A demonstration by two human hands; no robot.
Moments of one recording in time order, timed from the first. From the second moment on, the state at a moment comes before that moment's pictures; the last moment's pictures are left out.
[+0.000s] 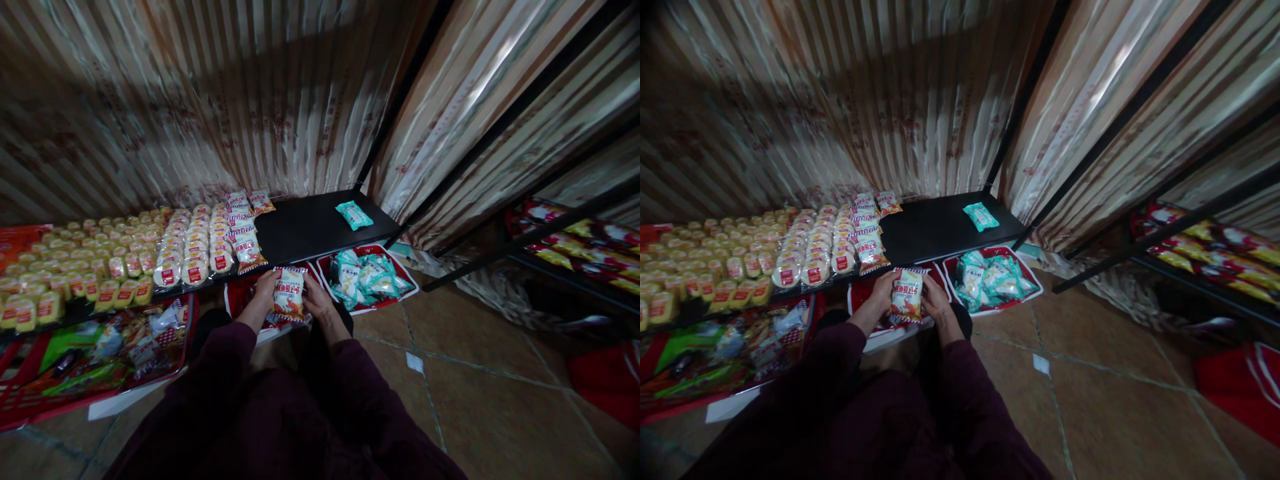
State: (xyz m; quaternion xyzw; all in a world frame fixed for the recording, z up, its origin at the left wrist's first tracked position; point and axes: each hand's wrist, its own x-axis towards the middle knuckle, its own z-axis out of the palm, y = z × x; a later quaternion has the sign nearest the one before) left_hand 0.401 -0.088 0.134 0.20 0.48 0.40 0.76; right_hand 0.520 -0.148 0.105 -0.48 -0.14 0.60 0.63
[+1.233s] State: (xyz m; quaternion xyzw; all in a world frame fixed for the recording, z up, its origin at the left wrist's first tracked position) left_hand 0.389 -0.108 0.110 0.27 0.44 0.36 0.78; right_hand 0.532 -0.130 0.104 -0.49 -0.08 0.59 0.64
